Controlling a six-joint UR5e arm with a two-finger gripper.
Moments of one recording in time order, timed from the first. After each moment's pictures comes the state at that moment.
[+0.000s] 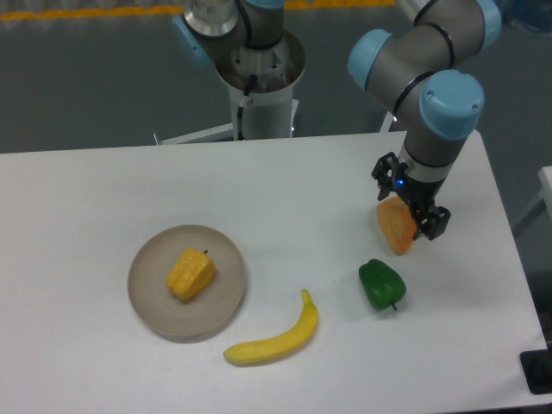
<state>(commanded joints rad) 2.40 -1.88 -1.51 -1.30 1.56 1.62</state>
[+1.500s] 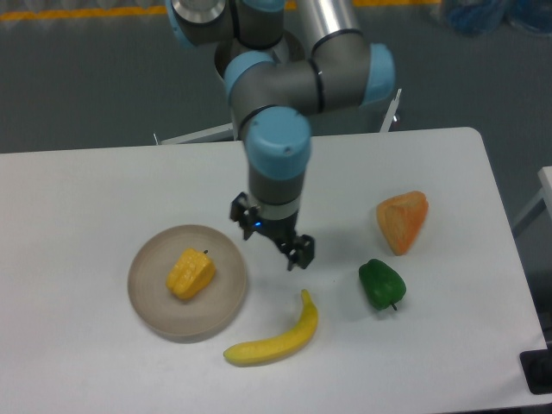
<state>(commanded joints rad) 1.94 -1.93 -1.51 -1.23 1.52 0.71</state>
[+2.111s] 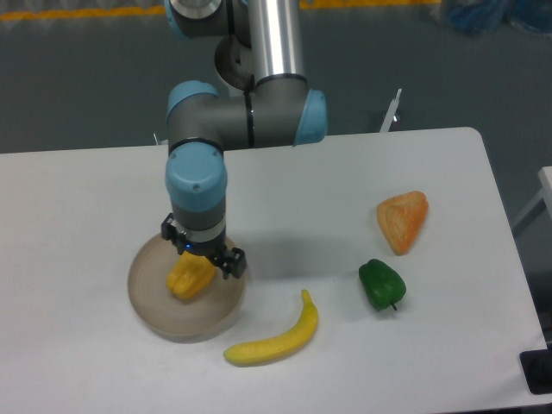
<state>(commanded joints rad) 1.83 -2.00 -1.54 -1.23 1.49 0.54</state>
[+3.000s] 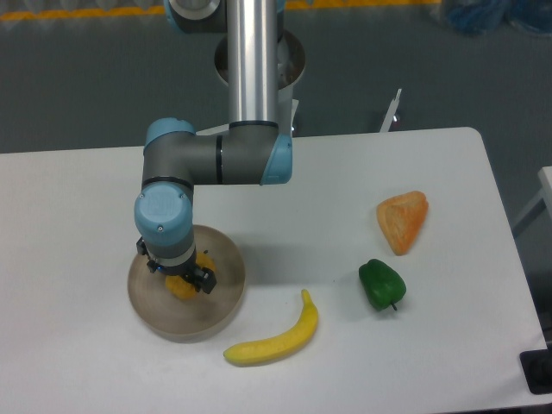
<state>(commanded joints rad) 1.78 -2.06 -1.56 -1.14 1.54 0.55</state>
